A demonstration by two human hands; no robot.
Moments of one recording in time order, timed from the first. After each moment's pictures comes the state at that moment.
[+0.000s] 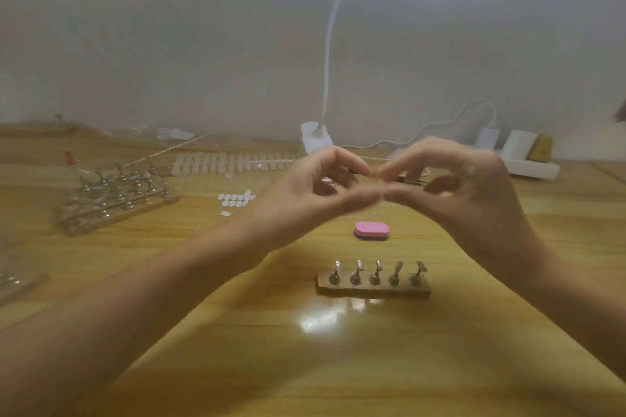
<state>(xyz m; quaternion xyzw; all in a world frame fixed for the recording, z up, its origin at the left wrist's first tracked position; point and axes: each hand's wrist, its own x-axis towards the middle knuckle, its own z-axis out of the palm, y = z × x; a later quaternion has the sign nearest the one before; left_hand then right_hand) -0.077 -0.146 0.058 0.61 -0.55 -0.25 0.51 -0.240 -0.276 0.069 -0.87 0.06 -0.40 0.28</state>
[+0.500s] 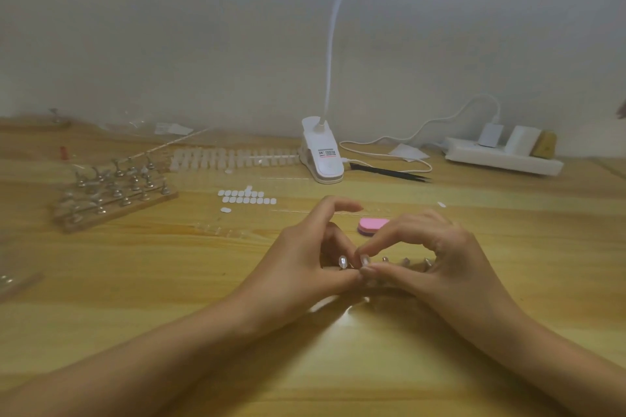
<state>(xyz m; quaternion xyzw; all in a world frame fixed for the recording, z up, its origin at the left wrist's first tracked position) -0.097 -0.132 0.005 0.62 -0.56 -0.22 0.50 -0.250 -0.249 0.016 -0.90 0.14 -0.31 0.27</state>
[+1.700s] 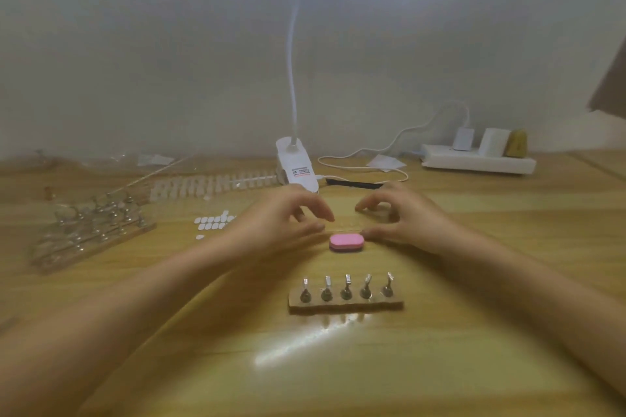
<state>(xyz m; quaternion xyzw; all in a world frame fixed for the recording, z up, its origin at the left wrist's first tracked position) -0.052 -0.190 0.036 0.73 -0.60 -0.12 0.30 -0.220 -0.357 0.025 -0.94 0.26 -0.12 0.19</state>
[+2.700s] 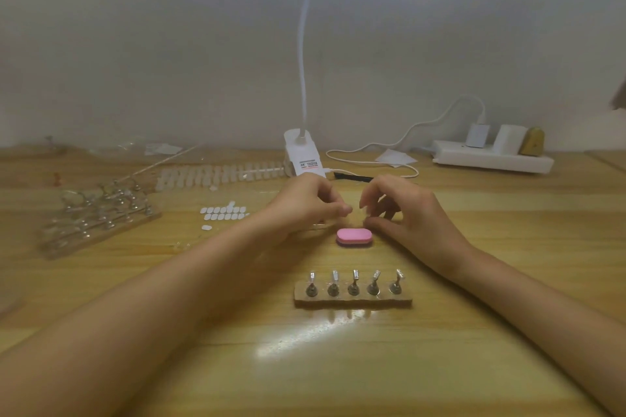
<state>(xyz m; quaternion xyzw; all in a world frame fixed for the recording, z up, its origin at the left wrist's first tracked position) -0.055 -0.233 0.025 0.77 -0.48 -0.20 0.37 -0.221 -0.338 0.011 -0.92 0.10 -0.30 0.23</state>
